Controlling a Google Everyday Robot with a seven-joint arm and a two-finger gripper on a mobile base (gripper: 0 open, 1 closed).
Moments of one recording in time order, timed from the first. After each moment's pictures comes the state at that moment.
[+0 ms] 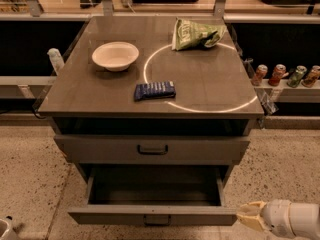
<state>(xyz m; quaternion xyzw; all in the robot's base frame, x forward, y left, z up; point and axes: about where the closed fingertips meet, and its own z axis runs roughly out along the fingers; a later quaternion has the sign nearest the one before) 0.368 -0.264 0.519 -0.35 0.84 0.27 0.31</state>
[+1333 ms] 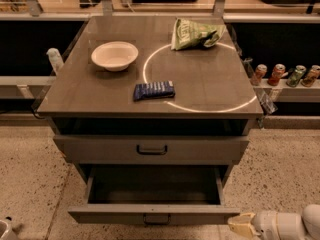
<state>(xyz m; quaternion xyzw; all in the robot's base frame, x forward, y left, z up) 0.370 -0.262 0.417 -0.28 0.85 0.36 0.27</state>
